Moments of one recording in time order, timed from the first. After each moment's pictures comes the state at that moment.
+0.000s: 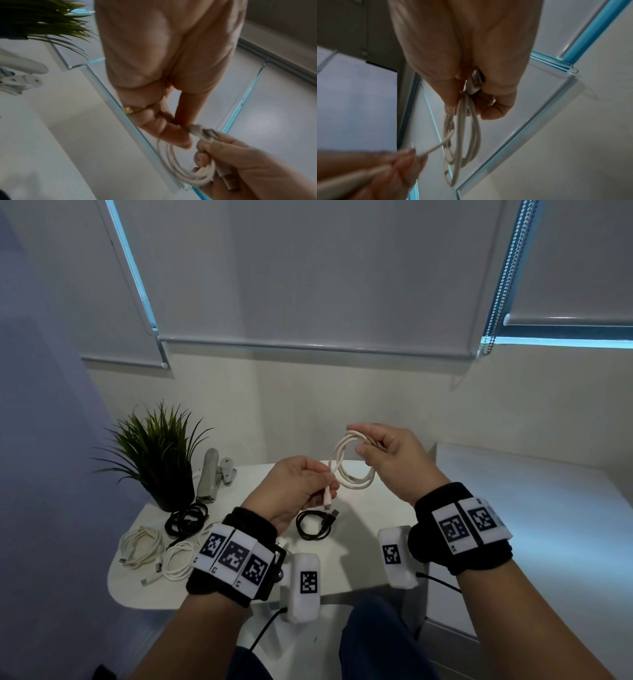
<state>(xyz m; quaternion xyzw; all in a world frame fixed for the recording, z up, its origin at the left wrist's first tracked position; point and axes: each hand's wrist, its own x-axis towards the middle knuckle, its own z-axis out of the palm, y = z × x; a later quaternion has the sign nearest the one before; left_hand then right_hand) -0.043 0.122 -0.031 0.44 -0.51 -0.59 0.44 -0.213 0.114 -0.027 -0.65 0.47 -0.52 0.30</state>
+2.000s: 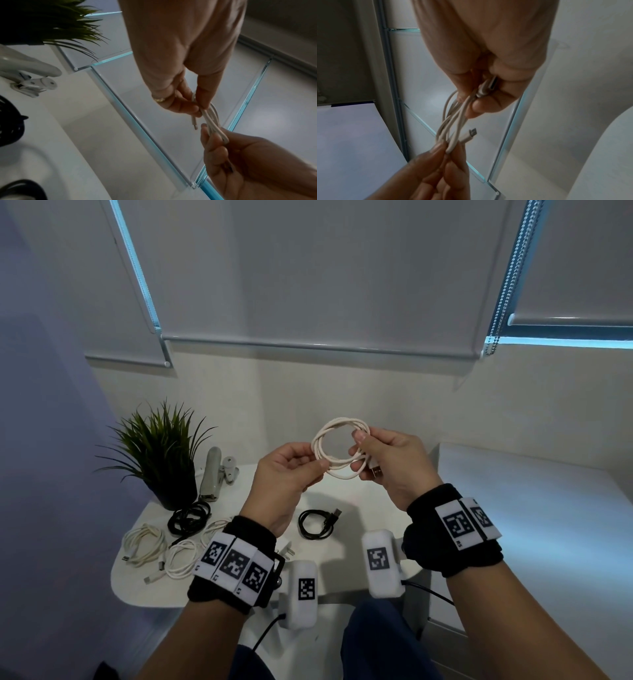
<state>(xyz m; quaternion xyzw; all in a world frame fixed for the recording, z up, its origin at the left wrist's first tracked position) -0.038 0.117 -0.042 0.37 -0.49 -0.53 0.58 -0.195 0.119 -0.023 -0.44 0.45 -0.60 0.49</state>
